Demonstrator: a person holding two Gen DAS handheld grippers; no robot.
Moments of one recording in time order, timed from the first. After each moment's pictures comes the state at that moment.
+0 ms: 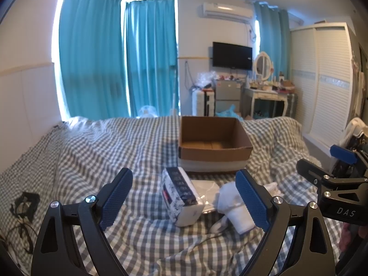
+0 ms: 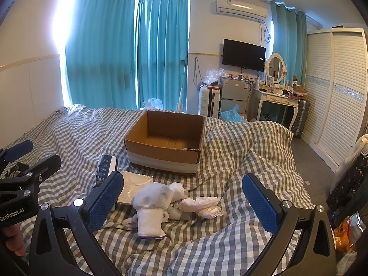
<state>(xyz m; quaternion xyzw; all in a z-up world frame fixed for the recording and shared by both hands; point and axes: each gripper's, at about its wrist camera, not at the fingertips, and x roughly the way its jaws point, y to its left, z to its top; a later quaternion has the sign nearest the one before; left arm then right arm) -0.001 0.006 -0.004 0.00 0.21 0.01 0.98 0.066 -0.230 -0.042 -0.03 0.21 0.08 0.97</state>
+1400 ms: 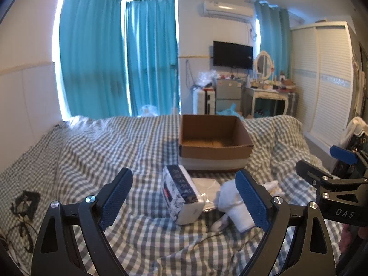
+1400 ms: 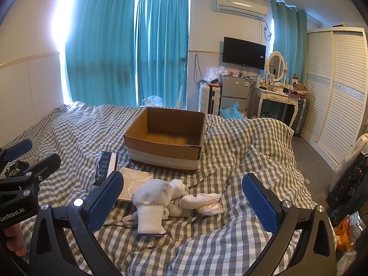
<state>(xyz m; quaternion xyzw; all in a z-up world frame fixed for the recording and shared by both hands) -0.003 0.005 -0.009 0.00 0.21 0.01 0.98 0.065 -0.231 -0.048 -0.03 0.22 0.08 0.97</state>
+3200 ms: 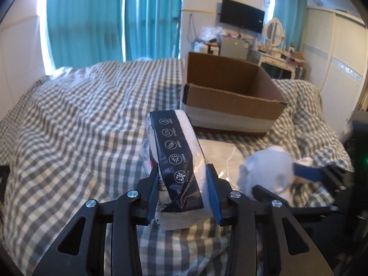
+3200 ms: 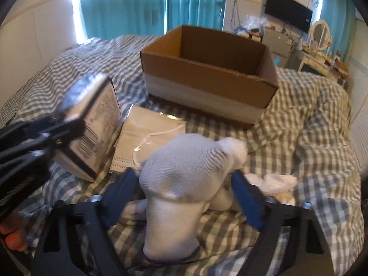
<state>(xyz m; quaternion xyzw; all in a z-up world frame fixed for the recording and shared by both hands) 0.102 0.024 -0.094 -0.03 0.34 0.00 0.94 0.184 -0.168 -0.160 -0.09 0.39 0.16 0.90</state>
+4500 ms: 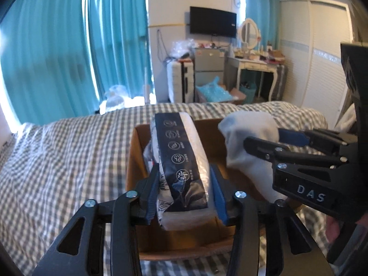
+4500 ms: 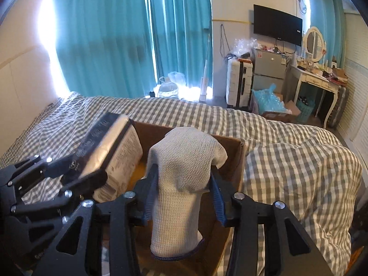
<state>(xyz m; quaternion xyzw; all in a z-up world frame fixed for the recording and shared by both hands) 0.299 -0.034 -0.047 0.03 0.30 -0.06 0.95 0.401 -0.205 -0.067 -0.03 0.32 0.17 0.93</state>
